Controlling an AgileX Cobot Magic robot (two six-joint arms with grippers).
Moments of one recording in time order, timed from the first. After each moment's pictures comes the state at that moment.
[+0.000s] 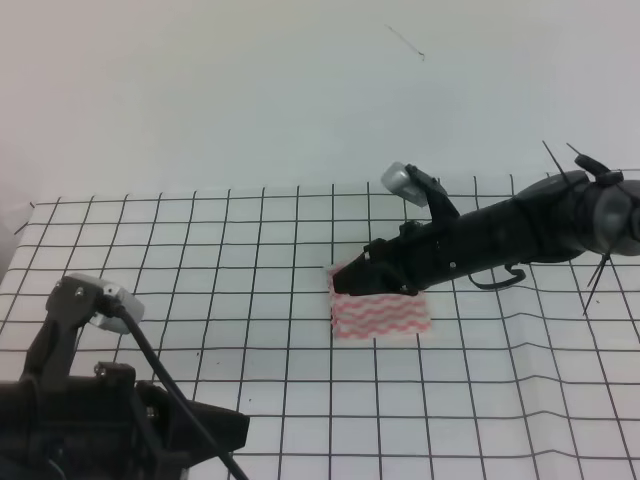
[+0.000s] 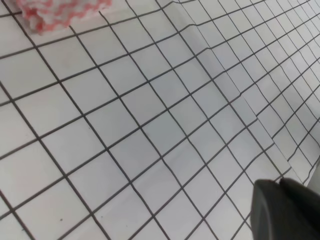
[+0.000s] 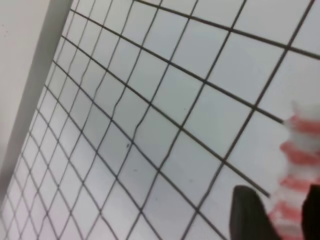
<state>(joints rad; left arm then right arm) -0.18 1.05 -0.59 -1.14 0.87 0.91 0.33 2.24 -1.50 1.36 0.88 -1.03</state>
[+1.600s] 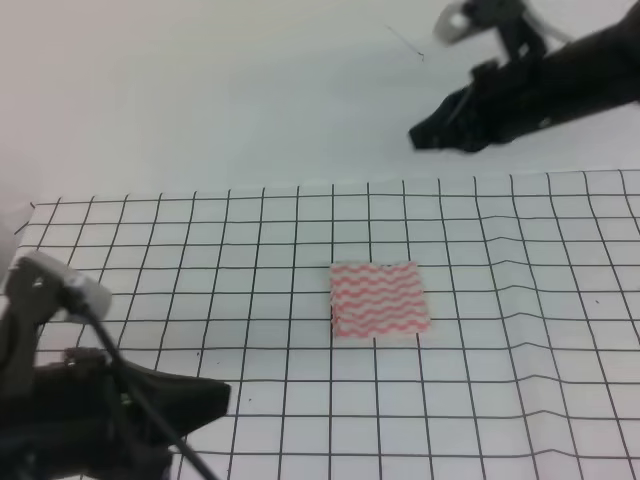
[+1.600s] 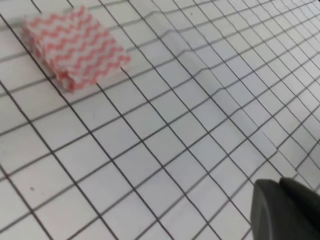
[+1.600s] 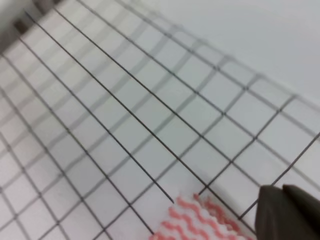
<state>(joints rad) -0.18 0.93 -0.59 -1.12 0.77 0.90 0.25 1.88 -1.64 0.81 0.74 -0.86</state>
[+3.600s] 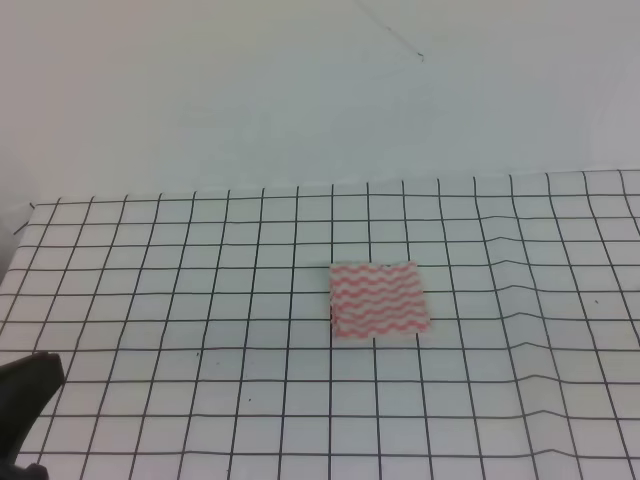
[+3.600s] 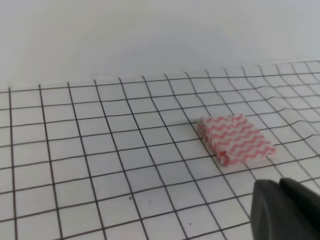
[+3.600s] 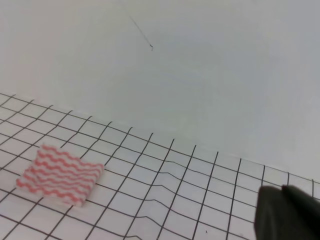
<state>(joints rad) -0.18 0.42 -0.46 -0.56 0.45 0.33 0.20 0.24 -0.41 0.08 0.36 -0.27</state>
